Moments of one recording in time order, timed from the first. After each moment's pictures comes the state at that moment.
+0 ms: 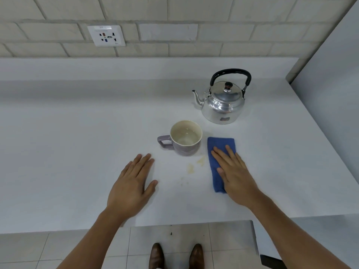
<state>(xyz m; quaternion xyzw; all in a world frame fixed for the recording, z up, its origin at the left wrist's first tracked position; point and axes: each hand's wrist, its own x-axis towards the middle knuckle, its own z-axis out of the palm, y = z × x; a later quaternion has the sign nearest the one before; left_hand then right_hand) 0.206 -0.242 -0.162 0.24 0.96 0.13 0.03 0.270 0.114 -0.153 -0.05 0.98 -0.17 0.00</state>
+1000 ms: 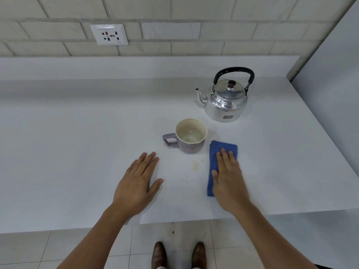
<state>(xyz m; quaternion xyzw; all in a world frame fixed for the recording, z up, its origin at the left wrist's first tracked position) 0.203 -0.246 -0.161 0.26 0.96 0.13 0.04 0.279 0.047 -0.148 0.12 0.98 -0.17 0.01</state>
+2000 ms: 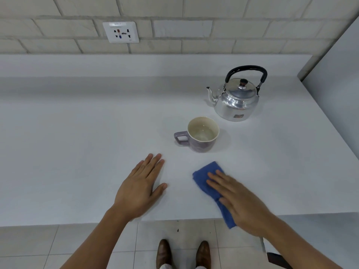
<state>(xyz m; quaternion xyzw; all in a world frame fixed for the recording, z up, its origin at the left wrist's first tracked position) 0.208 -0.273 -0.161 0.30 0.95 0.12 0.03 0.326 0.057 -0.145 -0.13 0.96 -0.23 0.11</state>
